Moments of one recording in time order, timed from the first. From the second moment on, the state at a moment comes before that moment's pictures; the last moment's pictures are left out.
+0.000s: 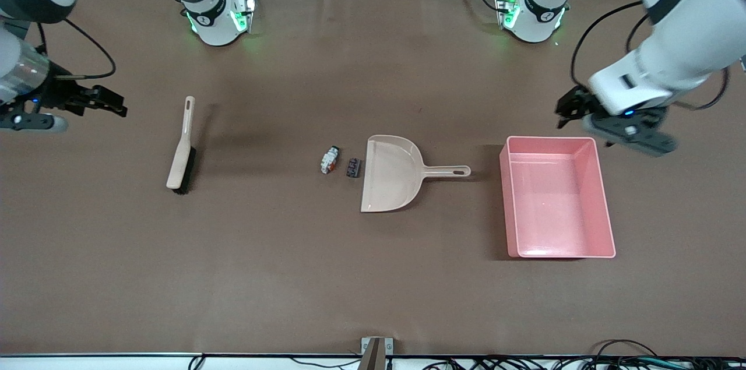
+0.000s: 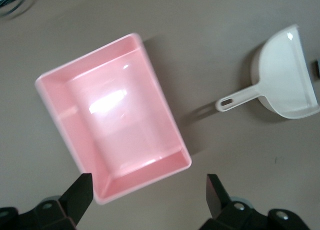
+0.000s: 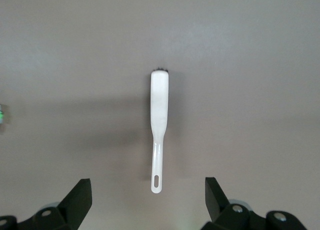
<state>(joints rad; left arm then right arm) -0.02 0.07 -0.26 -1.72 -0.02 1.84 0.24 -0.11 -0.14 0.03 -2.04 0.02 1.81 -0.03</state>
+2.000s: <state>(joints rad) -0.12 0.61 -0.52 -1.89 0.33 2.47 0.69 -0.11 -0.01 0.04 -2.73 0.02 2.69 -0.03</state>
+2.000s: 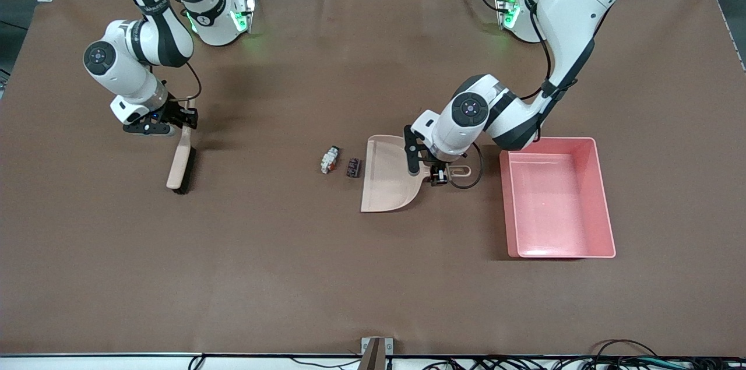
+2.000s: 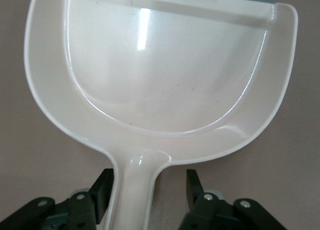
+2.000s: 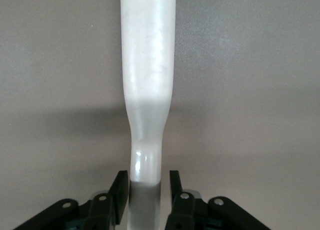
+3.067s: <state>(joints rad) -0.12 0.63 -0.53 -1.81 0.40 2.41 0.74 -0.01 0.00 0.05 -2.64 0.12 2.59 0.03</state>
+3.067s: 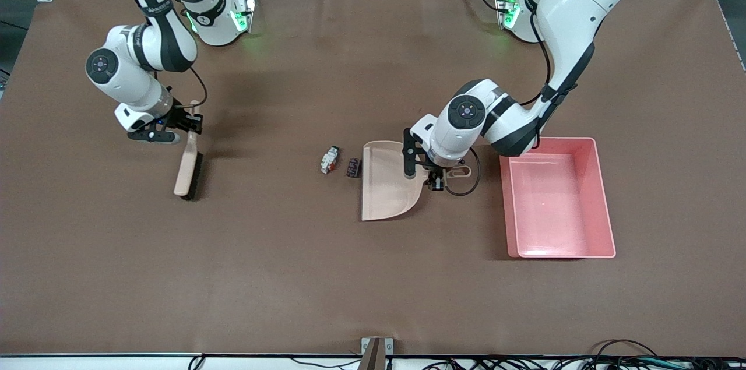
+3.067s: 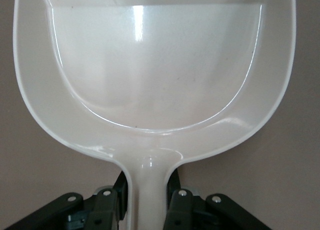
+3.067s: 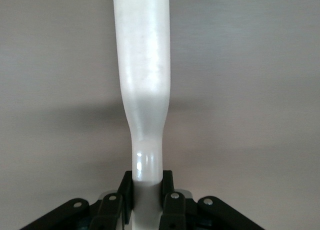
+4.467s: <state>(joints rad) -0.24 0.65 -0.52 -1.71 0.61 2.13 0.56 0.68 0.12 0.06 -2.45 0.32 2.51 0.78</state>
